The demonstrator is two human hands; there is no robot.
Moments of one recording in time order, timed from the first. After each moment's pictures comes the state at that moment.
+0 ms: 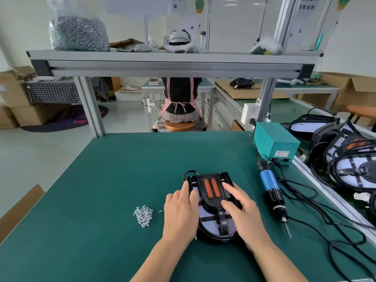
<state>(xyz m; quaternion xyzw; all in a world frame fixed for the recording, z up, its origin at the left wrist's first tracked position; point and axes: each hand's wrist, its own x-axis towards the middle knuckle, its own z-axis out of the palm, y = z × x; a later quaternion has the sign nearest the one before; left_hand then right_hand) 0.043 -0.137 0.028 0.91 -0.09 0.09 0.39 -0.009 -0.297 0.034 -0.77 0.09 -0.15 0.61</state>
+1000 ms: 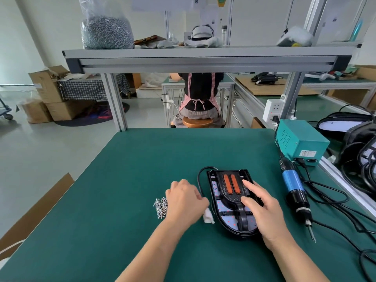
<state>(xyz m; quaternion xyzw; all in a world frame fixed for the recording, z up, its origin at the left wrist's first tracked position) 0.060 -0.105 0.048 0.96 -0.07 0.05 0.26 -0.005 -0.298 0.033 -0.74 0.11 -0.16 0.65</state>
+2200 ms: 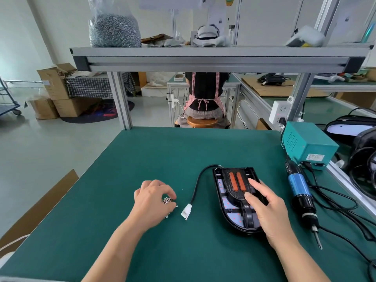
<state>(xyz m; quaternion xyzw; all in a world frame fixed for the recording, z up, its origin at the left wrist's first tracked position) 0.060 -0.016 0.053 0.96 -0.09 0.03 0.27 0.007 -0.301 0.035 -0.74 0.10 -0.18 0.64</state>
